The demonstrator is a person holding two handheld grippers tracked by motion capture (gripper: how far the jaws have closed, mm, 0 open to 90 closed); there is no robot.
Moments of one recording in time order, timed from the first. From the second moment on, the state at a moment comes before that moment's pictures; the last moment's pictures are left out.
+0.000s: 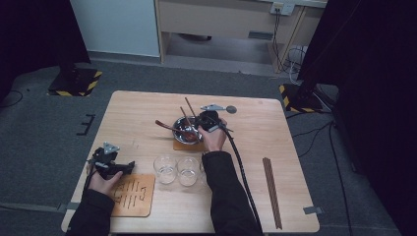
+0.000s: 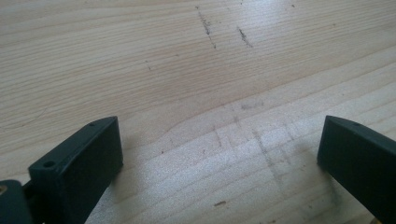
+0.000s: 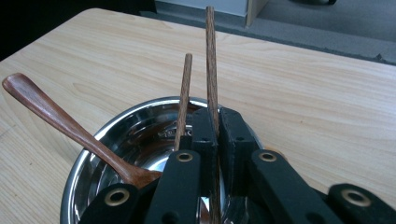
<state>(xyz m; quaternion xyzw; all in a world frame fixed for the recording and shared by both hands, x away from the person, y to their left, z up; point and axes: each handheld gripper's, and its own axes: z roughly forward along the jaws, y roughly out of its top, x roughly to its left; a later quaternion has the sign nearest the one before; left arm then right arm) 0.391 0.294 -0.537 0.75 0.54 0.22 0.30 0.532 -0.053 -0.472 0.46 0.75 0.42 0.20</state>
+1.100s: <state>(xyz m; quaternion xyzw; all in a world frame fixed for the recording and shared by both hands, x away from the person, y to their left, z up) 0.391 0.294 -0.537 0.75 0.54 0.22 0.30 0.535 -0.046 -0.486 0.48 0.76 0.40 0.18</state>
